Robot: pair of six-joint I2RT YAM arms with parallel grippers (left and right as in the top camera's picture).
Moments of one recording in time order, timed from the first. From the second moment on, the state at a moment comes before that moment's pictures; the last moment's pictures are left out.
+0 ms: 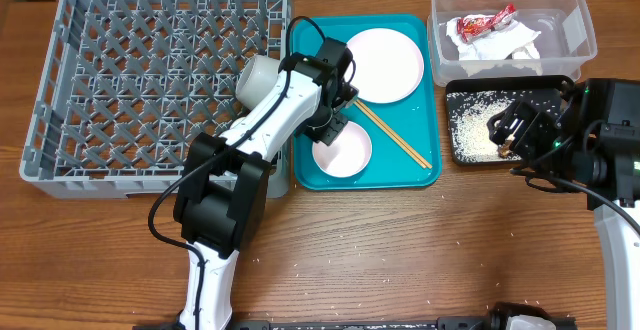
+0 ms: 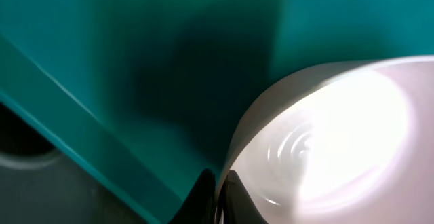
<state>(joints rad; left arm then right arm) -0.47 2.18 1.74 -1.05 0.00 0.15 -0.14 1.19 1.23 -1.08 -0.26 0.46</state>
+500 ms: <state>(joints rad) -0.47 1.80 1.88 -1.20 -0.24 -0.12 -0.14 1.19 1.23 -1.08 -0.26 0.46</state>
